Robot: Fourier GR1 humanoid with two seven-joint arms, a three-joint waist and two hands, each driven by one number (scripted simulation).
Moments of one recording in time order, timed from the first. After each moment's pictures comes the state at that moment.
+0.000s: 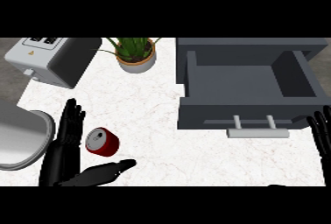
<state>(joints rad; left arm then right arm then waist) 0.16 0.01 -0.24 -1.98 -0.21 0.36 0.24 0.26 -0.08 -0.17 -2.06 -0.06 0.13 0.03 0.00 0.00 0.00</state>
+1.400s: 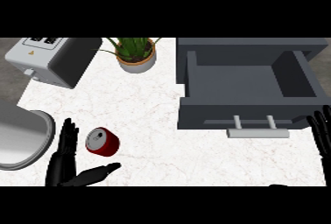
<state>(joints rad) 0.22 0.03 -0.04 -1.58 -0.04 0.27 -0.18 0.24 -0.05 -0.20 -2.05 -0.04 0.18 0.04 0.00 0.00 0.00</state>
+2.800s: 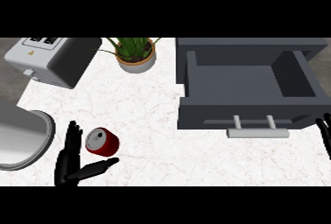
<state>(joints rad) 0.09 0.03 0.09 -1.22 0.04 0.21 -0.38 0.25 -0.03 -0.25 -2.10 -0.06 0.21 0.07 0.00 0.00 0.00</state>
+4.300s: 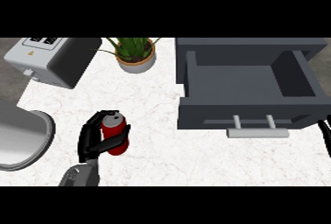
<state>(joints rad) -0.16 0.01 0.05 -1.02 0.11 0.20 -0.41 0.27 -0.01 -0.23 -2.17 -0.07 0.20 0.11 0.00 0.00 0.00</state>
